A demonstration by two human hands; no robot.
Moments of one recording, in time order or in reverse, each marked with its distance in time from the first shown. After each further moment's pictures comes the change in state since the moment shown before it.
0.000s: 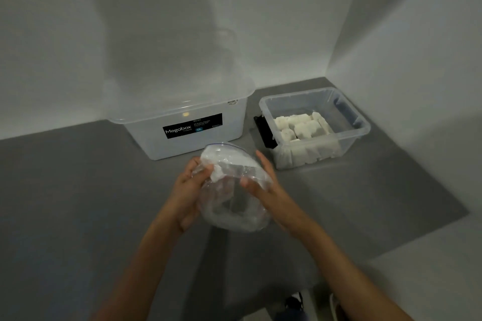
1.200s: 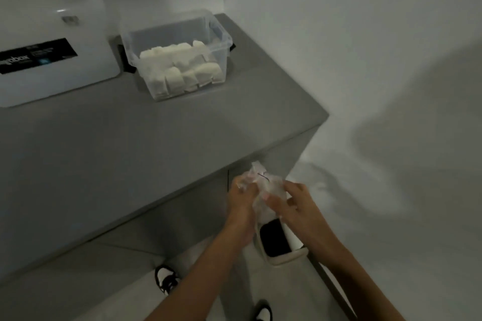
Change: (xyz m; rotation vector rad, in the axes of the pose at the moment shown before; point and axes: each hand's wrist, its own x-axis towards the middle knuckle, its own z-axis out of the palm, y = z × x) left_hand -0.129 -0.280 0.255 0.062 -0.035 -0.284; right_hand -0.284 0.122 -0.167 -0.208 0.470 0.214
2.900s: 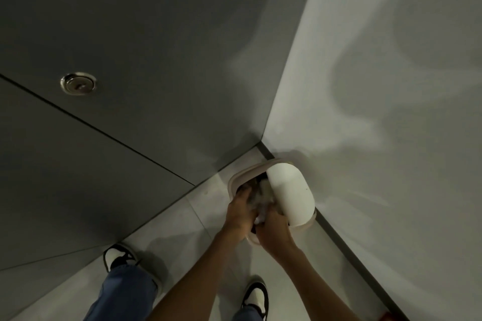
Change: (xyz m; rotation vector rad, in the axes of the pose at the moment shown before) left_hand 0.253 -0.404 -0.047 1.054 -0.155 -0.153; right_hand 0.139 0.463 0.100 -0.378 0.000 0.421
